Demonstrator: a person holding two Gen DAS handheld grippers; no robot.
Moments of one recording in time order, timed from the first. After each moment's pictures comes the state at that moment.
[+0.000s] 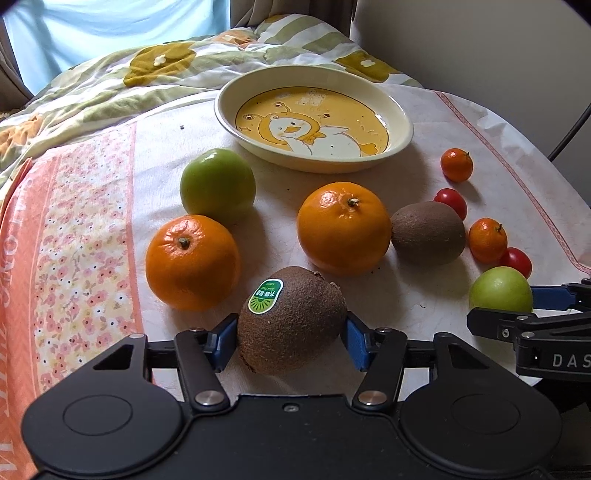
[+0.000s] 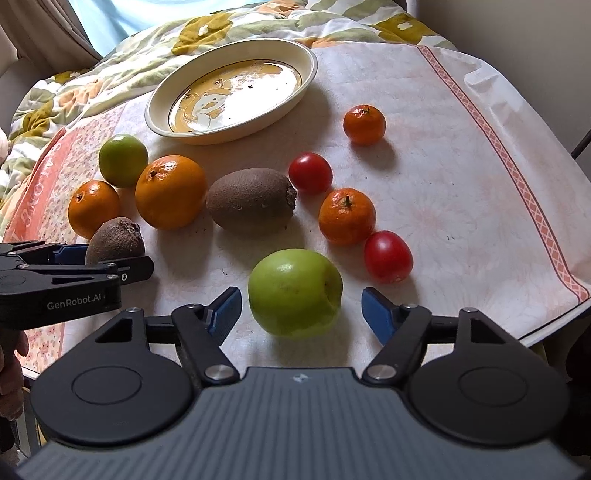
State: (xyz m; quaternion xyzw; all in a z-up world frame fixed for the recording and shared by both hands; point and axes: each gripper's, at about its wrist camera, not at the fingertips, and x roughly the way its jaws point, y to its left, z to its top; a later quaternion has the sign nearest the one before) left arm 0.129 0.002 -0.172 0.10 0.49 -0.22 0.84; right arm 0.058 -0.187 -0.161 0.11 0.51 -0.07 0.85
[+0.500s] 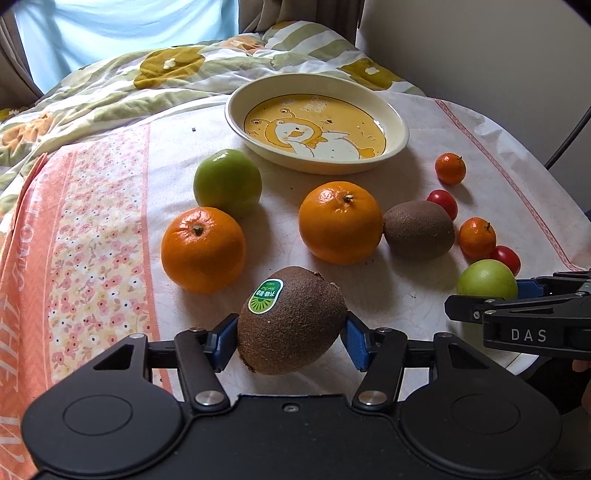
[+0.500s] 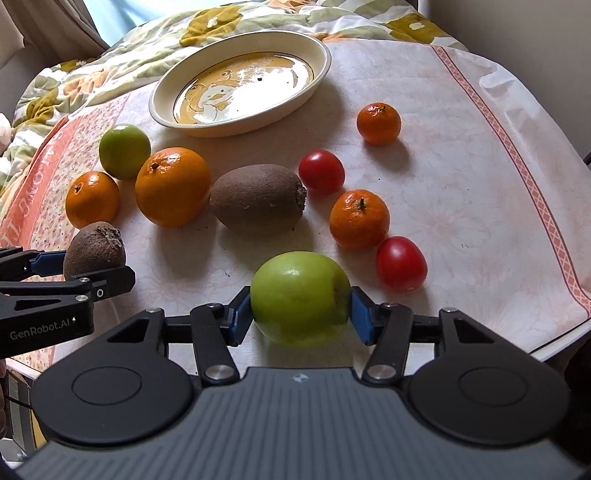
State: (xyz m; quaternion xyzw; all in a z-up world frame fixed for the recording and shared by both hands) left arm 0.108 0.009 -0.157 0.09 0.49 -0.21 0.84; right arm 0.065 -0.183 -0.165 0.10 0.51 -0.05 0.86
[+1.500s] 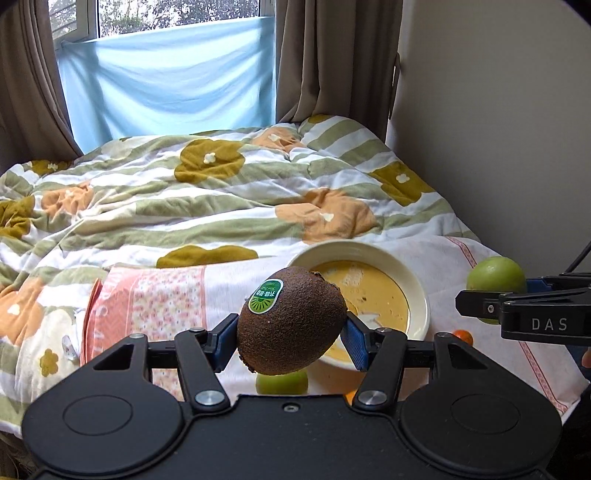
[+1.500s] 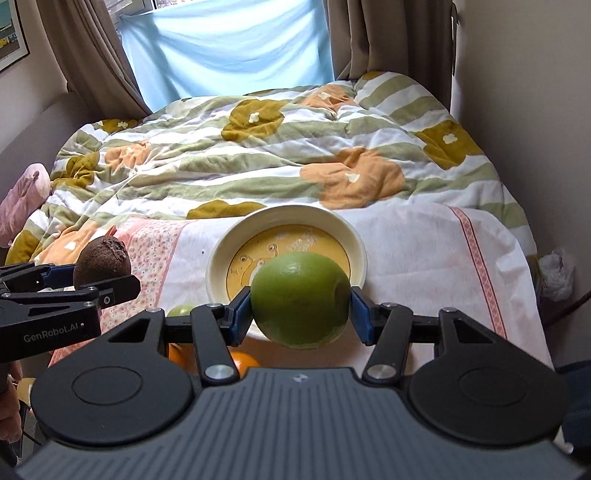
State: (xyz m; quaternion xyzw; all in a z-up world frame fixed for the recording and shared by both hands) left arm 0.189 0.000 -0.031 0.06 0.38 -0.16 0.91; right arm 0.171 -0.204 -0.026 0.07 0.40 0.00 0.91
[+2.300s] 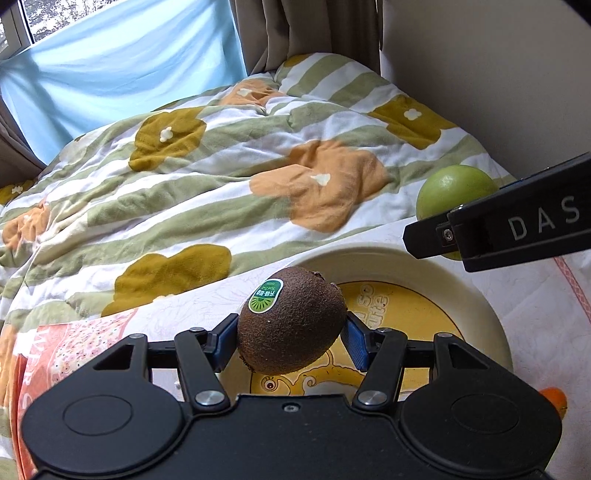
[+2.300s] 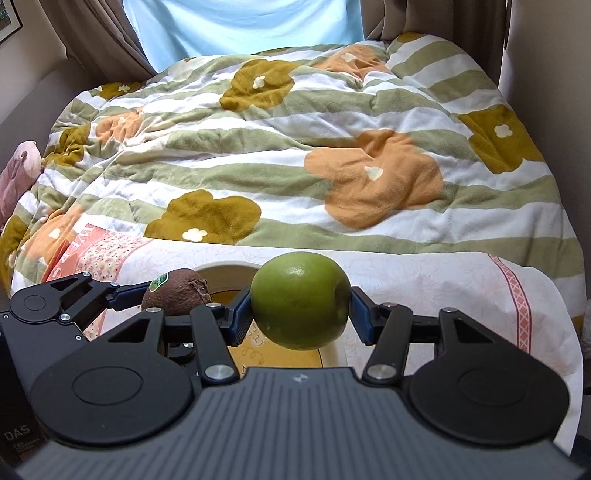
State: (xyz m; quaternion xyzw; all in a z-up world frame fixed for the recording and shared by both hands) left arm 0.325 -0.110 -0.142 0.16 0.44 -0.16 0.87; right arm 0.355 -0.259 -0.101 0.07 0.48 0.06 0.87
